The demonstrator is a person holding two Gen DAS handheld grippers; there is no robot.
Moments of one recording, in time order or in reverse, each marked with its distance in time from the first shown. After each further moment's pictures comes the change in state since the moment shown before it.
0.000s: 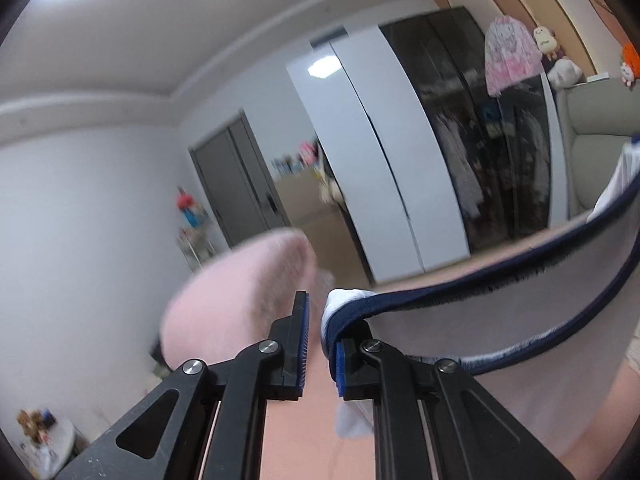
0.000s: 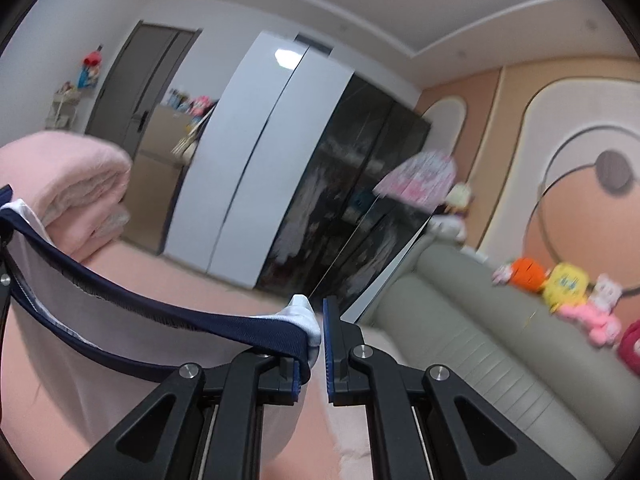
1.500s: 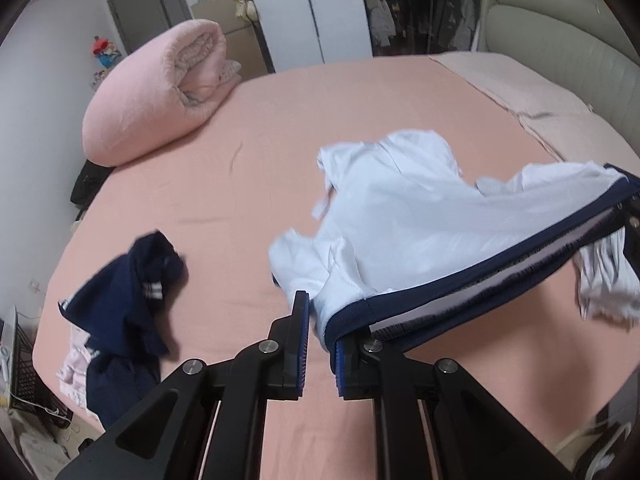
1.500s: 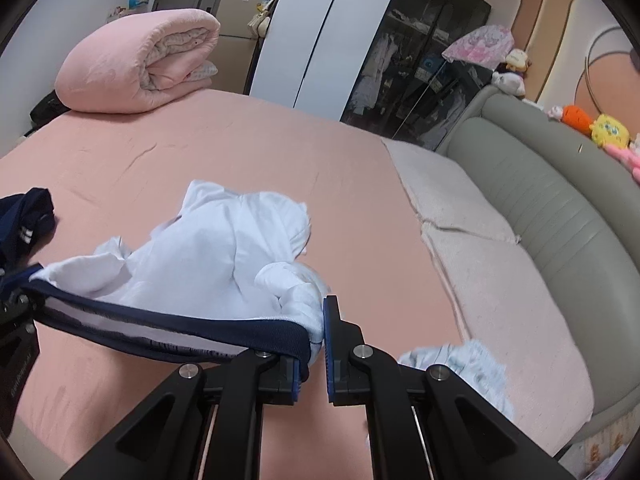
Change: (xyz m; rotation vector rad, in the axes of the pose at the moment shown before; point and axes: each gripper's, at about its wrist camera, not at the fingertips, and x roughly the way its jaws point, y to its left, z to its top) left arm -0.177 -0.039 -0.323 0.024 0.562 -0.338; right arm -0.192 0.038 -0.337 0.010 0.412 0.282
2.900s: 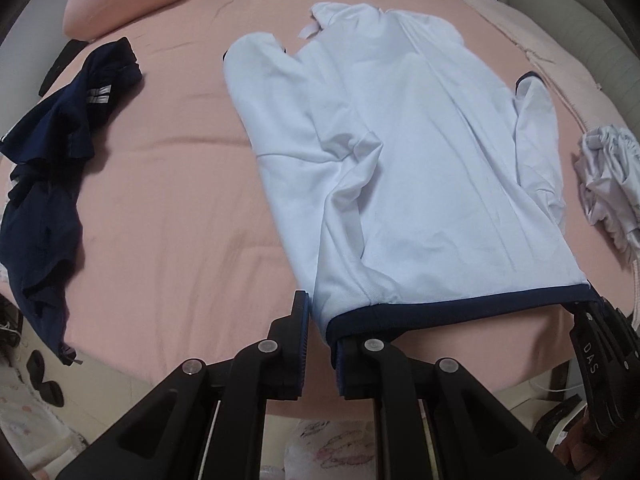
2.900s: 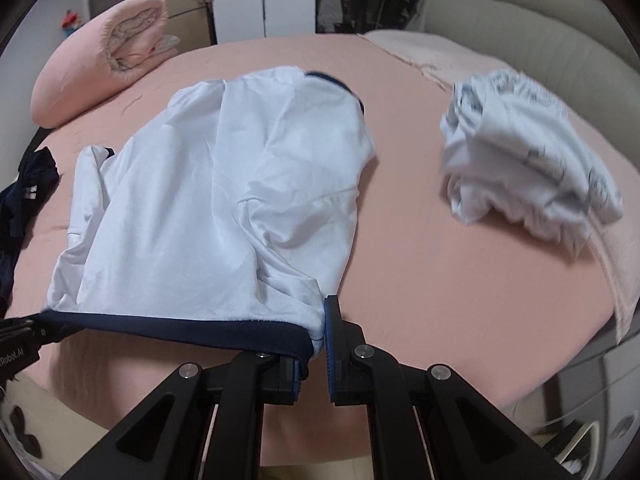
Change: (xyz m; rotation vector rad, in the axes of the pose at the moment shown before) left arm 0.053 -0.008 -0.123 -0.166 0.321 -0.146; right arm 0.047 0.008 -0.178 0.324 0.219 0.131
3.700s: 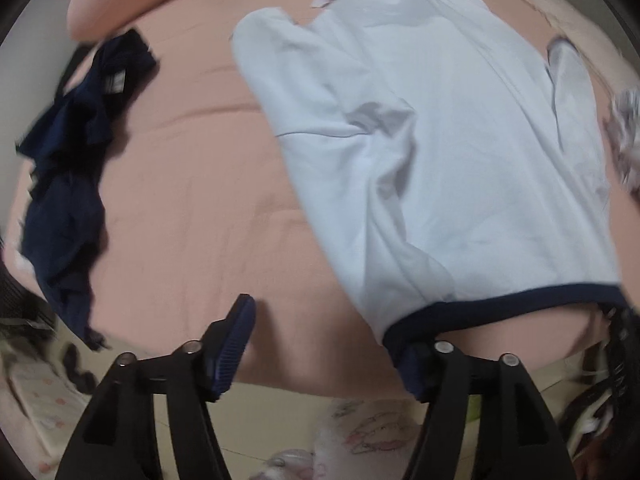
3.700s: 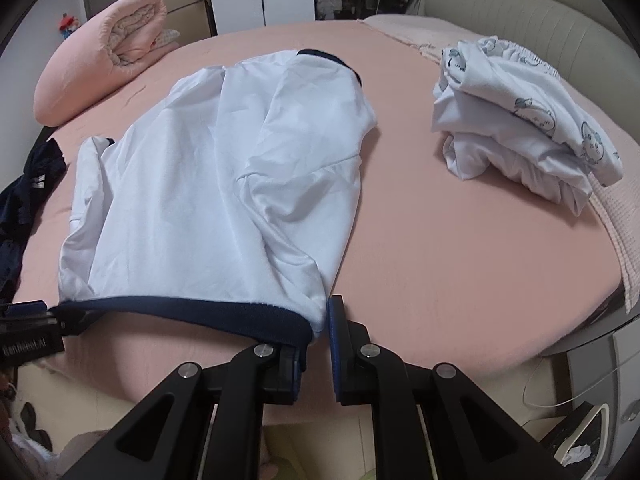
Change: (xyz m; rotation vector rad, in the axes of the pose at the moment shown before) left arm 0.013 0.014 0.000 -0.017 0.097 0.068; right arm -0.003 -0.009 -0.014 0.005 0.046 0.041
